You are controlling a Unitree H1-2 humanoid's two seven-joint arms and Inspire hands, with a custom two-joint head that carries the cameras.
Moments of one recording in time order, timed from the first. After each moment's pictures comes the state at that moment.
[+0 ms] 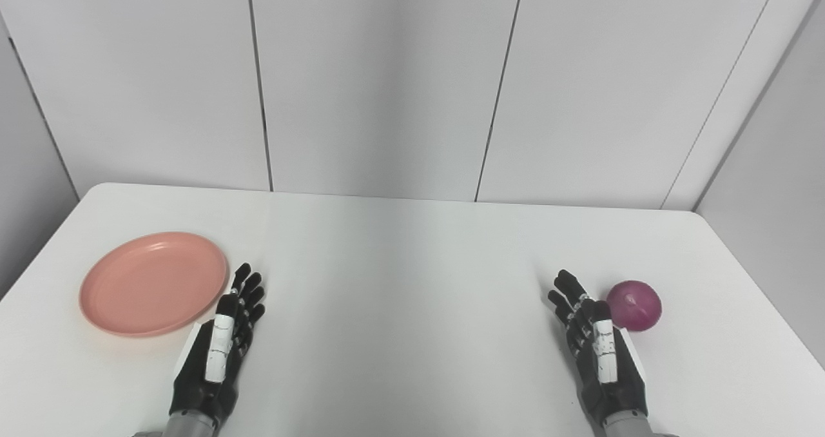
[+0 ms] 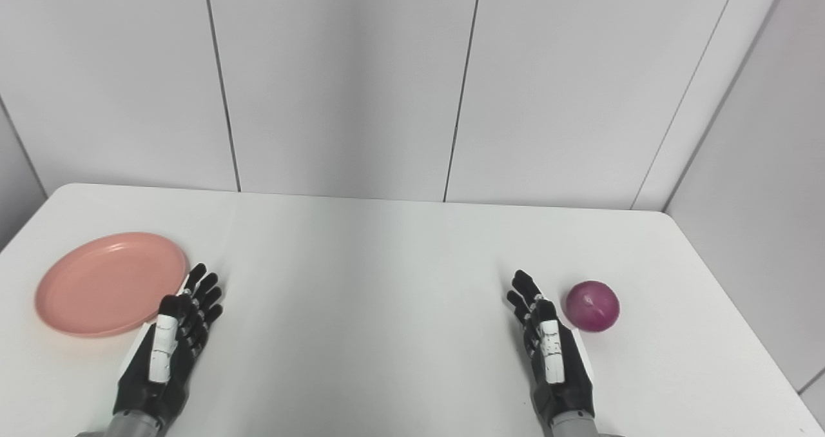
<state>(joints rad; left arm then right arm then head) -0.03 0.07 0.03 -0.01 -0.17 0.05 -0.13 -0.04 -0.11 -0.12 0.03 0.21 -0.01 0.11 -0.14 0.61</state>
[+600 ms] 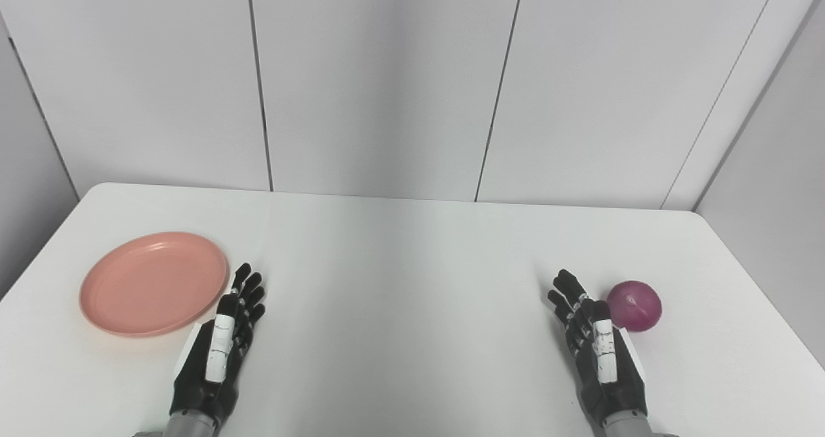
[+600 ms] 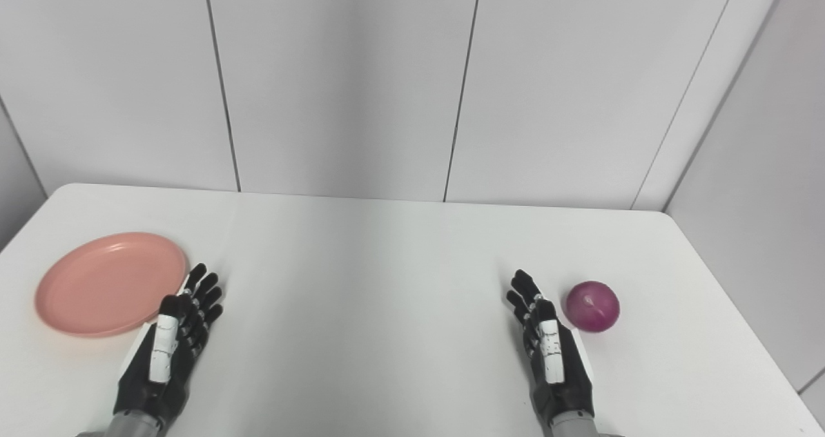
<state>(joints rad) -0.03 0.07 0.03 -0.01 -0.17 0.05 -0.13 -0.04 -0.11 -0.12 0.03 0.21 -0.01 0.12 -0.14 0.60</state>
